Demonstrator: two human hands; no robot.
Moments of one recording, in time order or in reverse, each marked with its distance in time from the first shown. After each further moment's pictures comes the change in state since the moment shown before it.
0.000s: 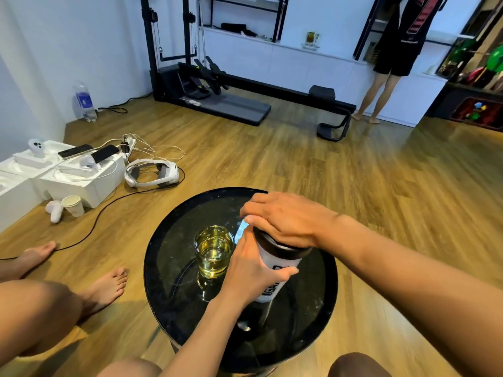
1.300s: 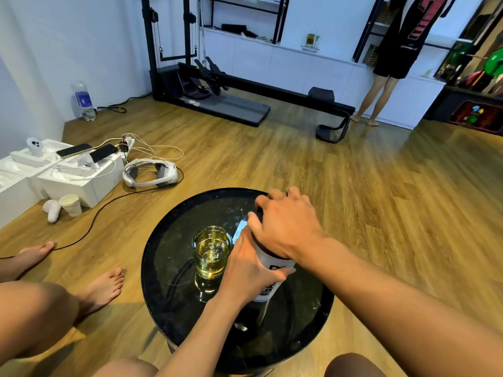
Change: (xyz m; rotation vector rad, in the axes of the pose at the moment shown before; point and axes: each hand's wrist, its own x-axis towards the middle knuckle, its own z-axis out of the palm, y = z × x) left_hand -0.001 0.005 0.000 -0.019 0.012 -0.019; right_hand -0.007 -0.012 0.023 -0.453 0.288 0.161
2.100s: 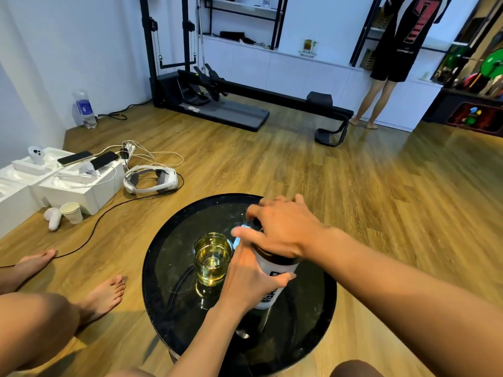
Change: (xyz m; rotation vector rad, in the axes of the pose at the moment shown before) left_hand -0.002 -0.004 0.002 0.041 0.015 0.009; right_hand 0.006 0.003 -0.007 -0.109 -0.103 -0.253
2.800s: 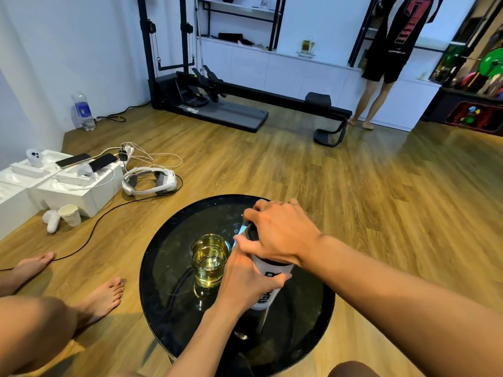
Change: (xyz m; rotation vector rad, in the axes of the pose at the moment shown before) left_hand 0.003 -0.002 0.000 0.005 -0.022 -0.050; right_hand -0.001 0.007 0.006 -0.058 0.102 -0.094
